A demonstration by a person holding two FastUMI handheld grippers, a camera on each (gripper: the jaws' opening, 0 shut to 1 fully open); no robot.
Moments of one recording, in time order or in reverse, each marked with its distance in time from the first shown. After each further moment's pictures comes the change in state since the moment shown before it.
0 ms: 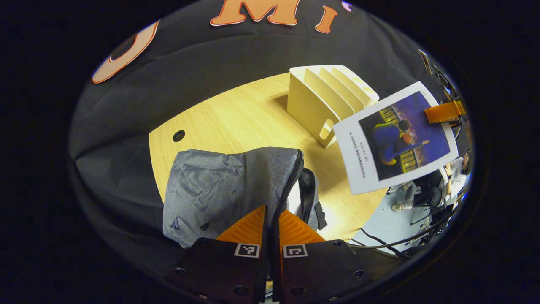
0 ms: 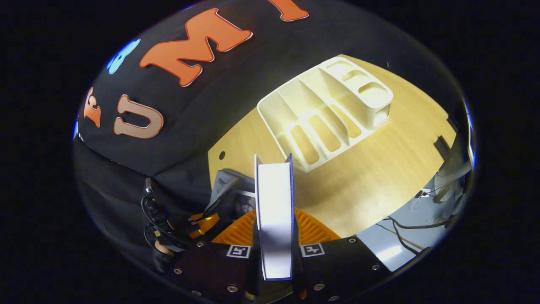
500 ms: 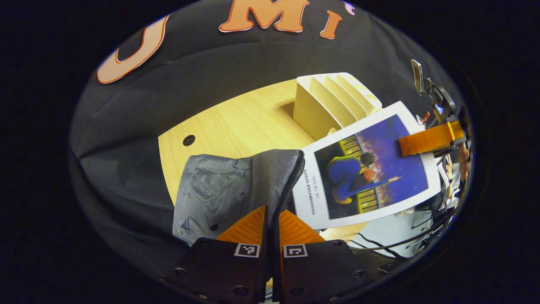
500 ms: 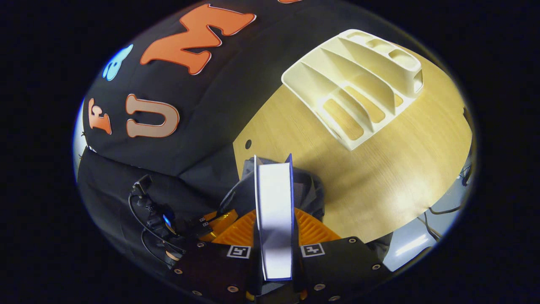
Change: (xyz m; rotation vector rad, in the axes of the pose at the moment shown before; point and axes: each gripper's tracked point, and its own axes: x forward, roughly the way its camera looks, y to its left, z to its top) left arm -0.024 0.009 0.011 -0.018 -0.038 0.032; right arm 0.066 0.051 -0.044 0.092 0.066 0.179
